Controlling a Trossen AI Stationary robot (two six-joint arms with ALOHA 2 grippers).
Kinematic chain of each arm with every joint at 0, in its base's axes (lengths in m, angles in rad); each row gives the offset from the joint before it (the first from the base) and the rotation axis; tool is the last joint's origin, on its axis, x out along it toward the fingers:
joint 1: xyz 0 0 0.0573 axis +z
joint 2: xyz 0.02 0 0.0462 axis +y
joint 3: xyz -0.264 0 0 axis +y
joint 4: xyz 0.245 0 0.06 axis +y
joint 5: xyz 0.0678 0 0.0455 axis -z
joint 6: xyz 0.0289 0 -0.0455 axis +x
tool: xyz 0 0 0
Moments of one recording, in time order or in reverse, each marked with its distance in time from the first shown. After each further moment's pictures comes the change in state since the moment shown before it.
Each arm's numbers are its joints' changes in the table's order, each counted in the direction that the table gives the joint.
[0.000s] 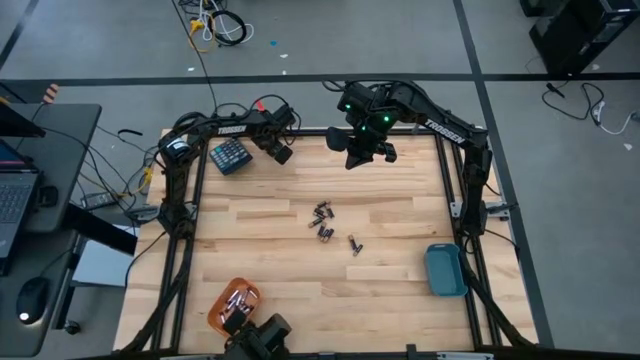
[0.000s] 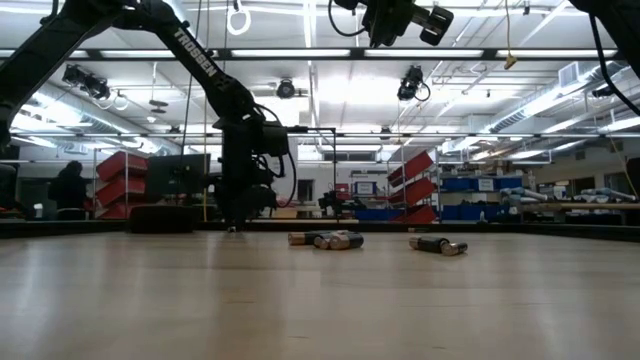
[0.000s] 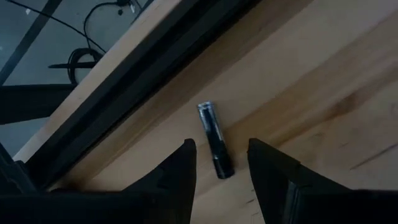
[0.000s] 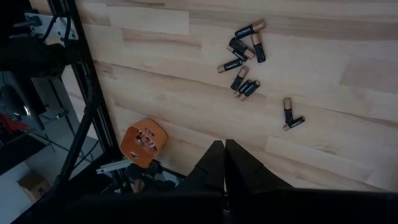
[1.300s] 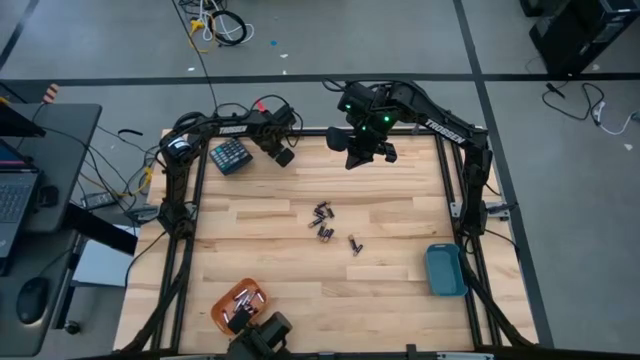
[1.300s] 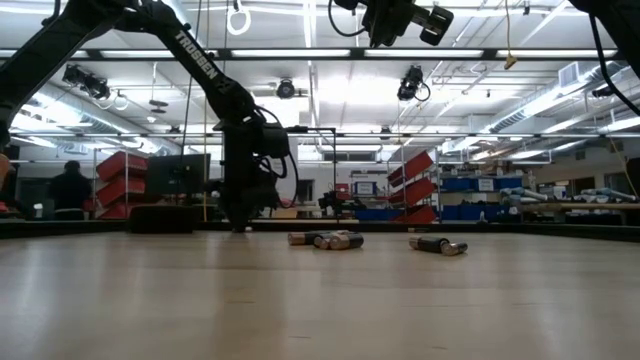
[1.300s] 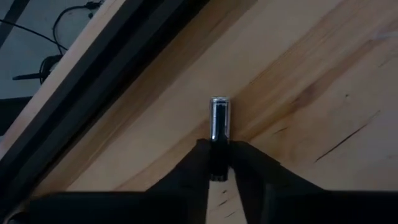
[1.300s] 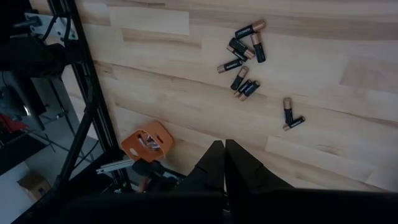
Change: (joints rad) left arm 0.005 0.030 -0.001 -0.021 0.095 0.060; right arm 0.000 0.000 0.000 0.000 0.000 0.001
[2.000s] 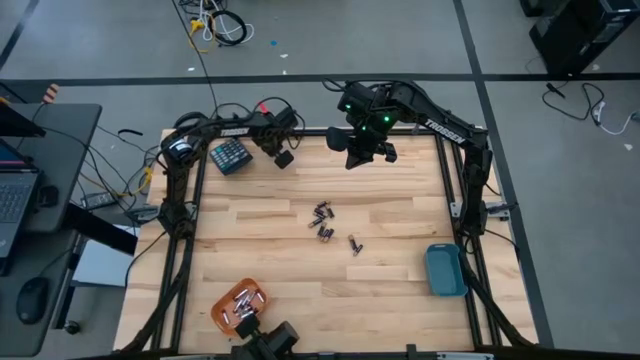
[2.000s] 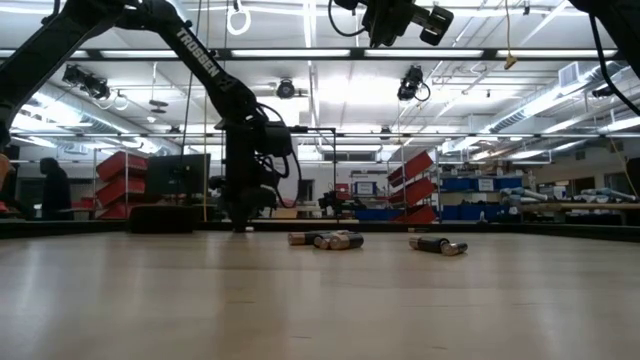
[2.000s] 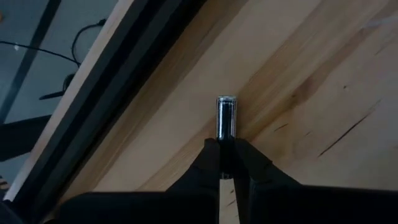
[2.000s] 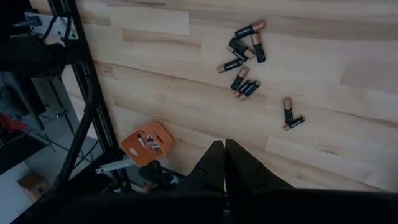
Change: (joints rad) left arm -0.048 0.003 0.001 0.004 -0.018 0.071; right arm 0.000 0.000 0.000 0.000 0.000 -0.002
